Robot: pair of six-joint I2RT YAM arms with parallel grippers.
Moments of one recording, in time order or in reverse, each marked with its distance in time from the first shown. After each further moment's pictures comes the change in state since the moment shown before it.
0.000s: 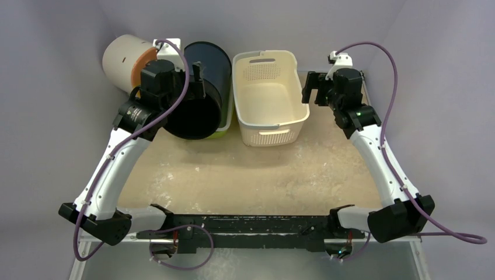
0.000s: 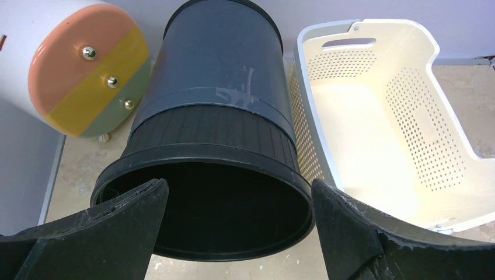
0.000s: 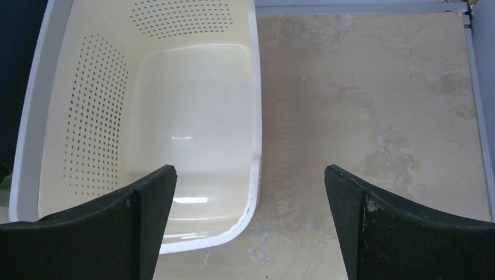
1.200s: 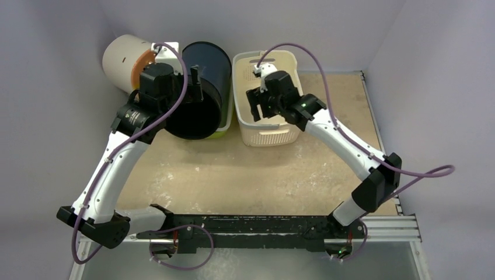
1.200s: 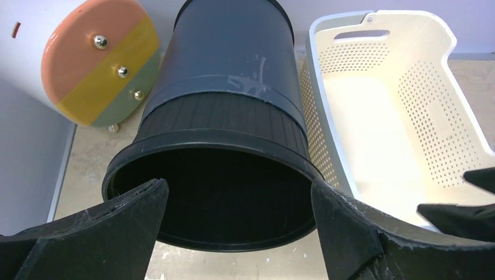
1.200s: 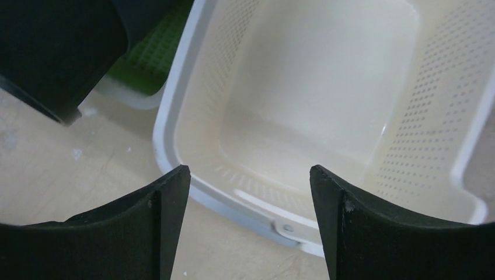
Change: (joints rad) left arm 0.000 -0.024 -0.022 -0.022 -0.024 -0.005; right arm 0.413 0.293 0.264 -0.173 0.065 -0.039
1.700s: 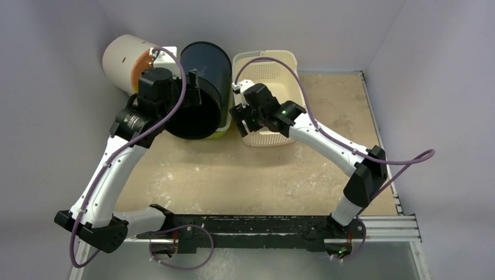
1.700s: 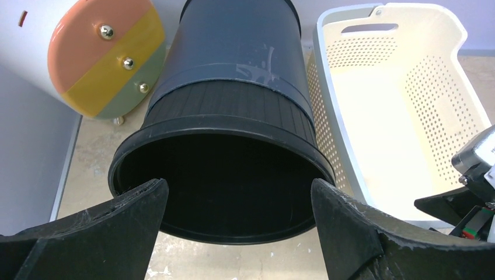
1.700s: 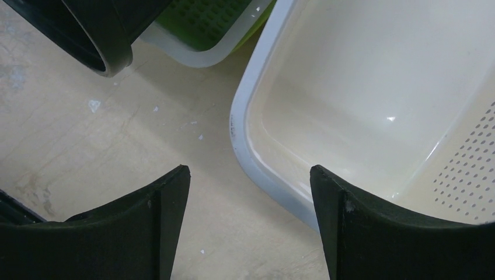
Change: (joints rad) left arm 0.000 -0.038 -0.046 0.001 -0.017 -0.006; right arm 0.156 0.107 0.000 -0.047 -0.023 -0.003
